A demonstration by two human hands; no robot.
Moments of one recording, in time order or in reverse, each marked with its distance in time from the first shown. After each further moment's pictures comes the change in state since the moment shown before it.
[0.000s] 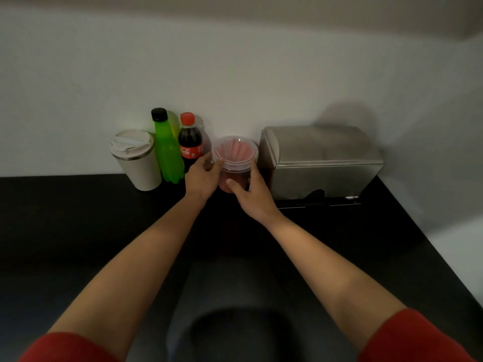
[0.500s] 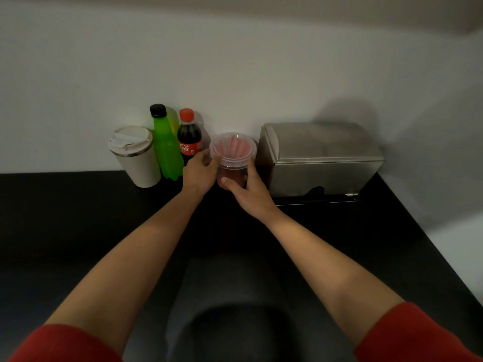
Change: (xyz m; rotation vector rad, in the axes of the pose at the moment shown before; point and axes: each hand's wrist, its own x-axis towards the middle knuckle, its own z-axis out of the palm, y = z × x) left_hand -0.001 0.005 -0.005 0.052 0.004 0.006; right_hand -0.005 -0.003 0.000 0.072 -0.063 0.033
